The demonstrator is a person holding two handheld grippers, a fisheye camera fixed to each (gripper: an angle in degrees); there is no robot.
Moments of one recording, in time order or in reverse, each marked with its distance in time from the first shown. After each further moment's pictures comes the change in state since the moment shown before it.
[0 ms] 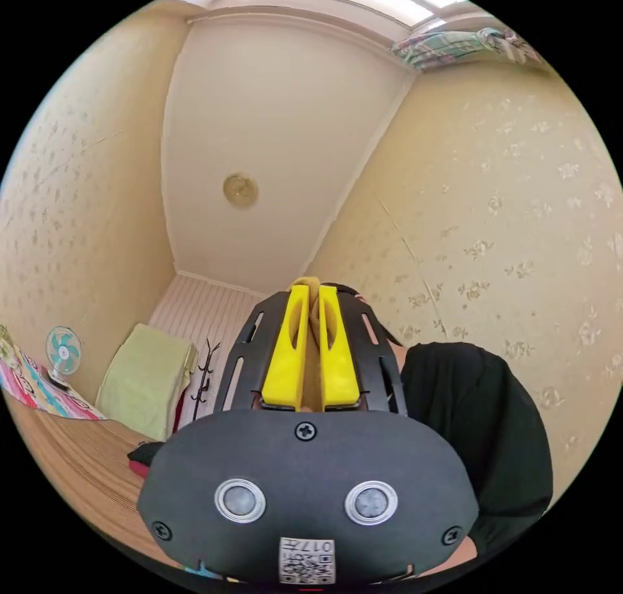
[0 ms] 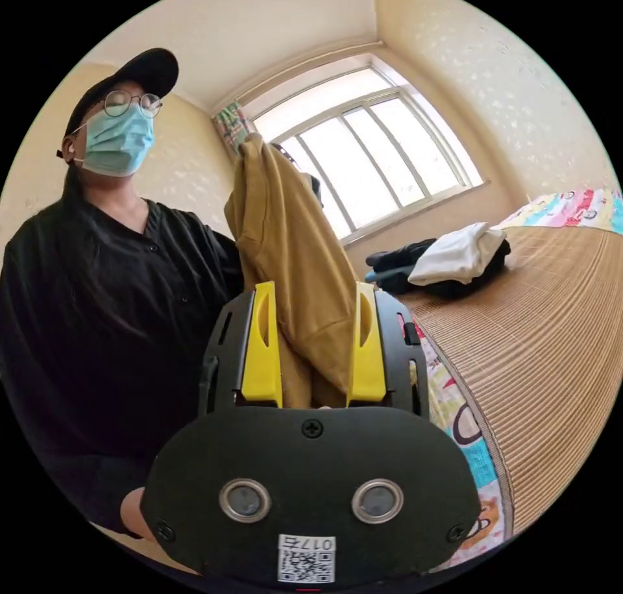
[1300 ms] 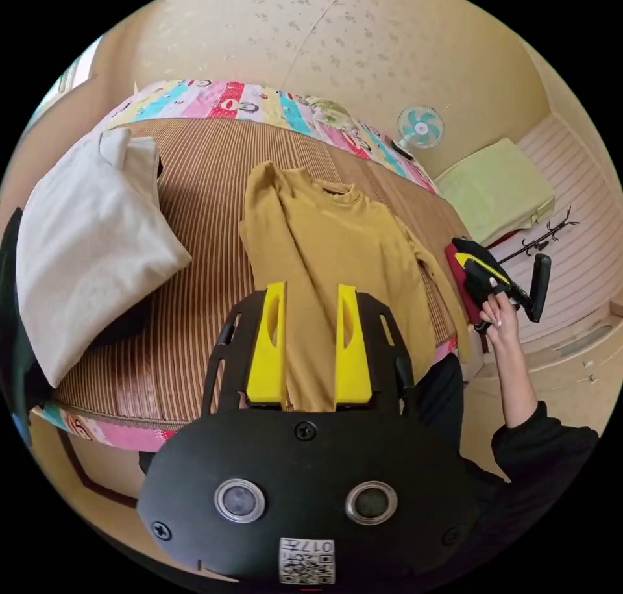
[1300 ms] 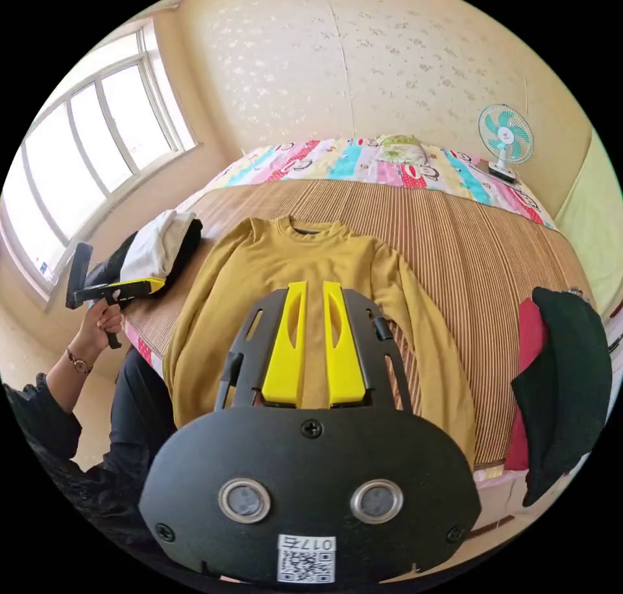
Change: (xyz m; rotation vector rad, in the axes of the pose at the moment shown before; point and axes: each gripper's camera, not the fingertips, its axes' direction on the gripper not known) left arm -0.487 0.248 -0.108 -1.002 -1.695 -0.684; right arm 0.211 -0.055 -0.078 -0.260 1.313 0.611
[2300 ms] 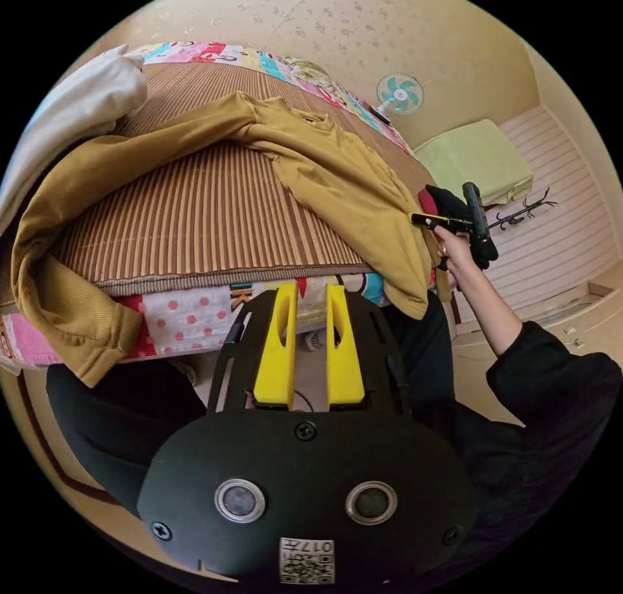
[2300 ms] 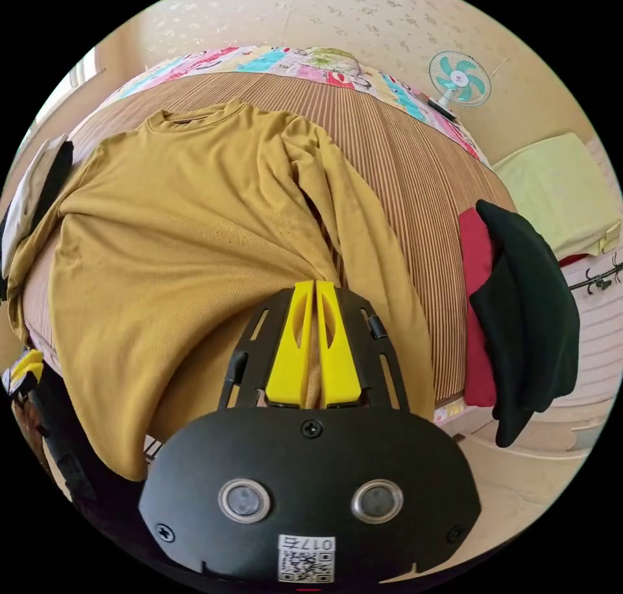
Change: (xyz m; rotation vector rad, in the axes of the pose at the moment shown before) left arm 0.003 0.167 0.025 -0.028 0.242 0.059; right arm 0.052 0.014 0.115 -0.319 0.499 0.105
